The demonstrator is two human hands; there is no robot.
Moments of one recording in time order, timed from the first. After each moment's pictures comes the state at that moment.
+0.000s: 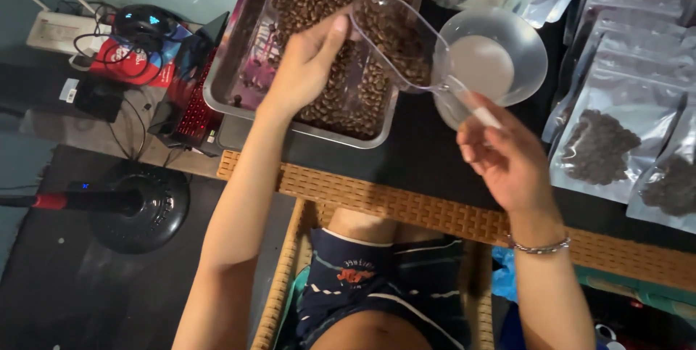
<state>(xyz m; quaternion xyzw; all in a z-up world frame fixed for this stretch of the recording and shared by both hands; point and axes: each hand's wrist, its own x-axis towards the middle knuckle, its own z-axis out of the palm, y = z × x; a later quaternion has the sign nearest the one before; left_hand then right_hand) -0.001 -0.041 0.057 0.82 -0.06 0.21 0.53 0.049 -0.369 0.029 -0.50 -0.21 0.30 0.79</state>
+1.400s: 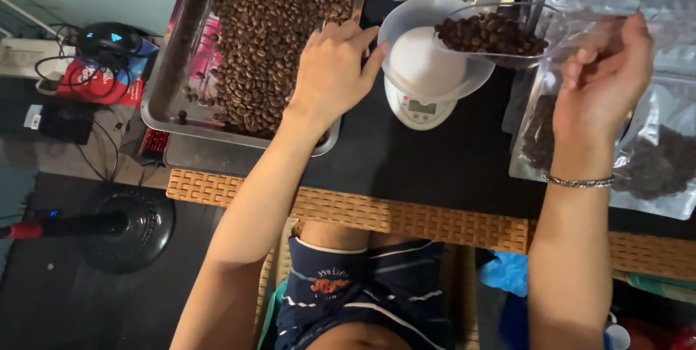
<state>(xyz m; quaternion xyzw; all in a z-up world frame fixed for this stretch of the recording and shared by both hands) 0.070 -0.124 0.012 0.95 -0.04 0.29 0.14 0.175 -0.434 0.043 -0.53 0.05 -0.06 0.85</state>
